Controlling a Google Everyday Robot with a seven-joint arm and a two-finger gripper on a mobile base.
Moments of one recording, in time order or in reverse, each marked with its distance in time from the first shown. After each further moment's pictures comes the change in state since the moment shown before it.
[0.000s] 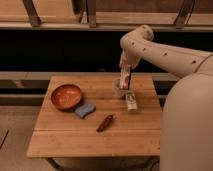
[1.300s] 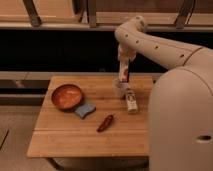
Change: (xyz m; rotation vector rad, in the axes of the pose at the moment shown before) arm -0.011 -0.006 0.007 0.065 -0.018 -0.007
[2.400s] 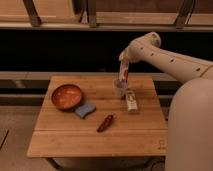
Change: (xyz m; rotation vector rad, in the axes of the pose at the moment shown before) arm -0.013 0.009 0.035 -0.276 -0.146 -0.013
